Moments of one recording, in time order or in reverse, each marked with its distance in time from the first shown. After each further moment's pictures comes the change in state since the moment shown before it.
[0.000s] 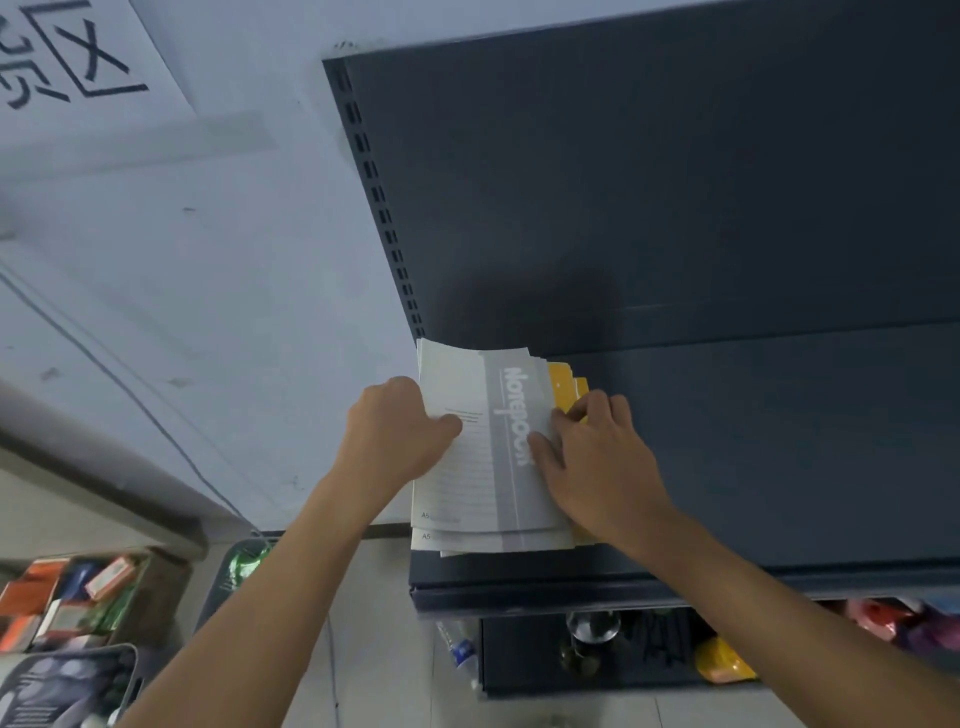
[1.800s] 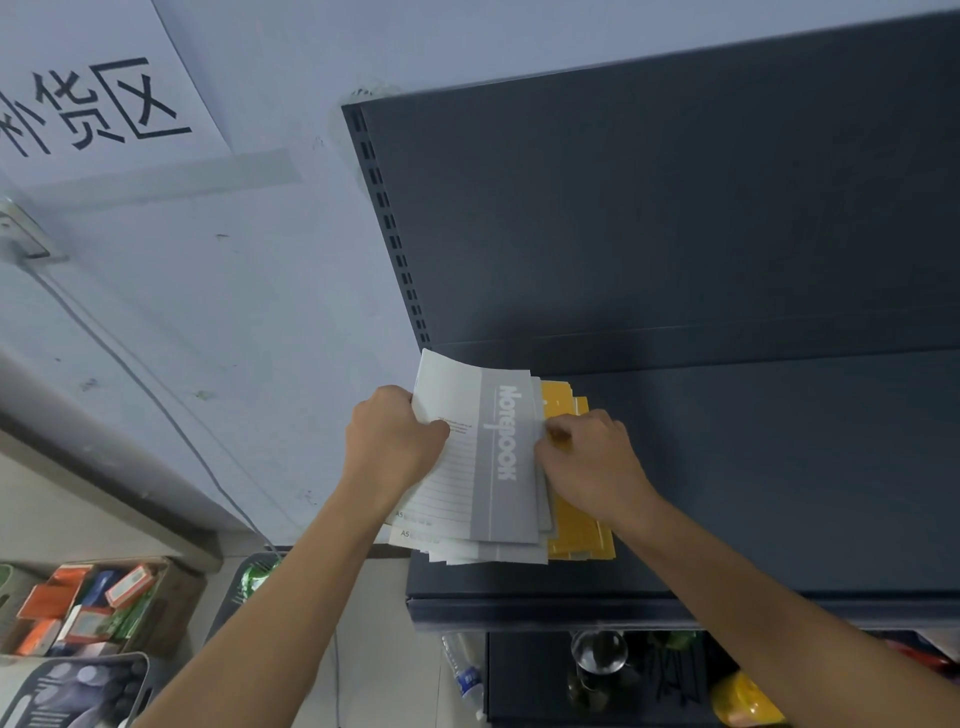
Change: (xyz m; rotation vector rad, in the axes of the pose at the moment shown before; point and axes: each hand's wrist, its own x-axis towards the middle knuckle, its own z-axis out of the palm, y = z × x) left_hand -0.009 0.007 0.001 -0.148 0.150 -0.058; right_hand 0.019 0.009 -0.002 0.468 -0.106 0.113
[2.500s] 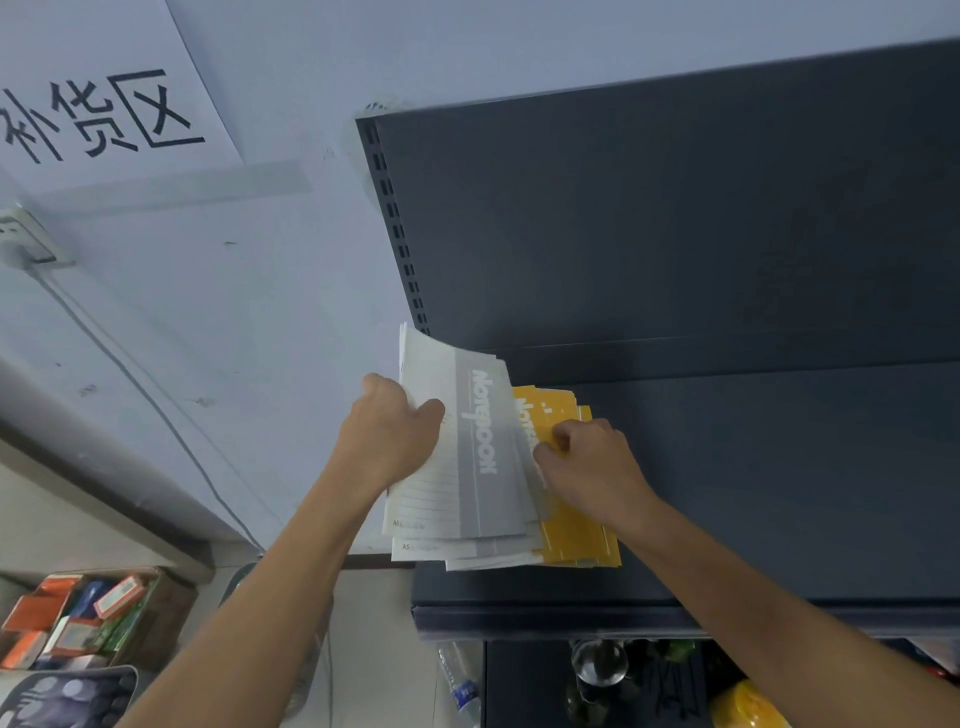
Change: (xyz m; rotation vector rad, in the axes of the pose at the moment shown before) left_hand 0.005 -0.002 -0.021 -0.111 -0.063 -0.049; right_hand 0.005 -0.007 0.003 -0.016 -0.010 0.082
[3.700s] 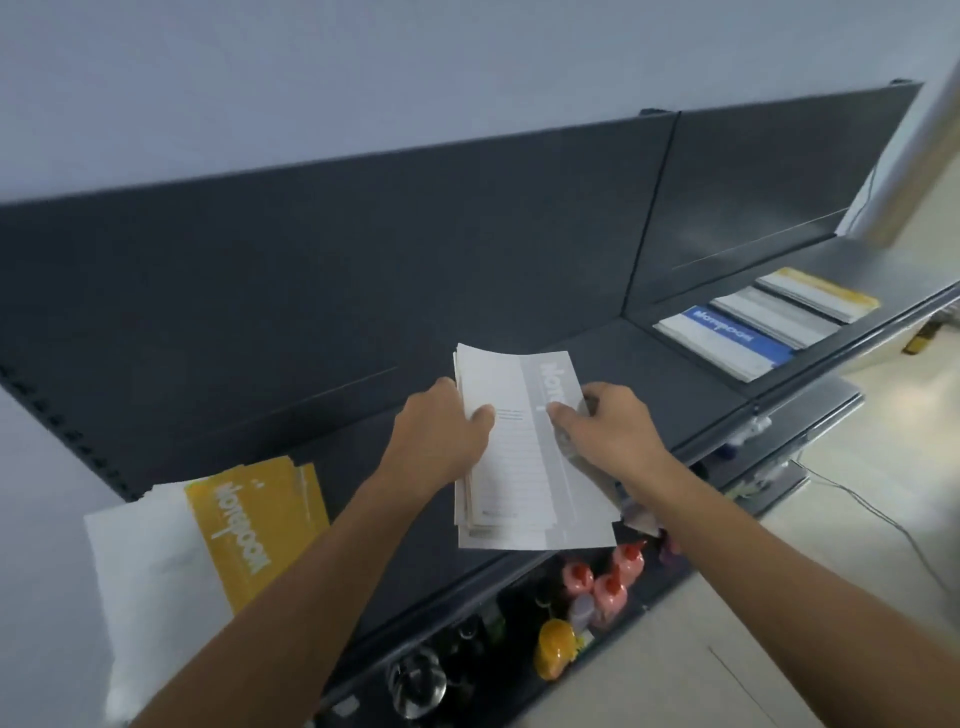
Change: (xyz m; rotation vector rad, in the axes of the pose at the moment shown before) left_hand -0.111 0.231 0.155 0.050 -0.404 0.638; right_hand -0.113 0.160 -0.218 0.192 0.593 0.377
